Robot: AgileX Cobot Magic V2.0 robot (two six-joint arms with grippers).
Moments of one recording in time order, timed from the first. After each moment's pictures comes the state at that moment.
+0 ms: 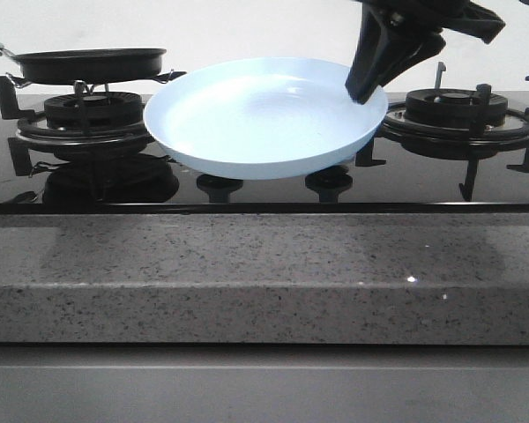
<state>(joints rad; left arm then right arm) -0.31 0.74 -0.64 -0.18 0.50 0.18 0.34 1.63 -1.37 0.32 0.77 -0.11</state>
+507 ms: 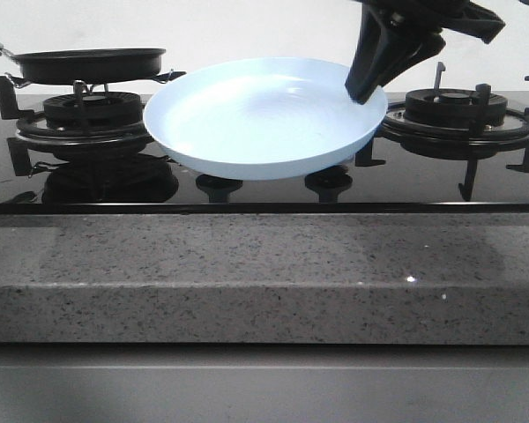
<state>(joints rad) -0.01 0.96 -0.89 -0.23 0.75 0.16 0.34 1.63 -1.37 0.32 0.77 -0.11</state>
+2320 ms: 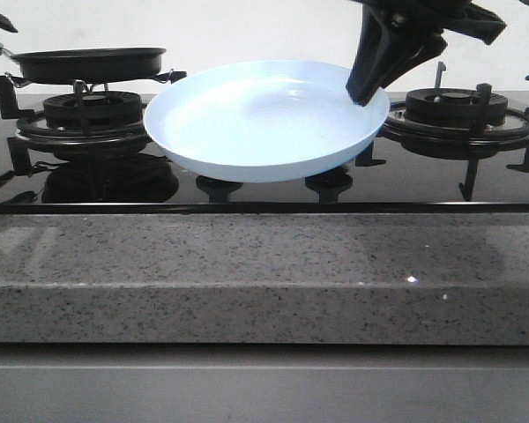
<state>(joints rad) 0.29 1.95 -1.51 -1.45 0.85 0.68 0.34 1.63 -1.37 0.32 0.78 -0.11</state>
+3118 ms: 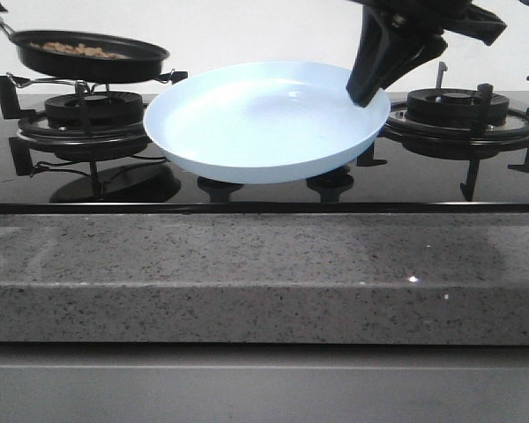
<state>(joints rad) 0.32 1.90 -1.51 -1.56 0.94 0.69 0.34 1.63 -1.37 0.32 0.79 -0.11</state>
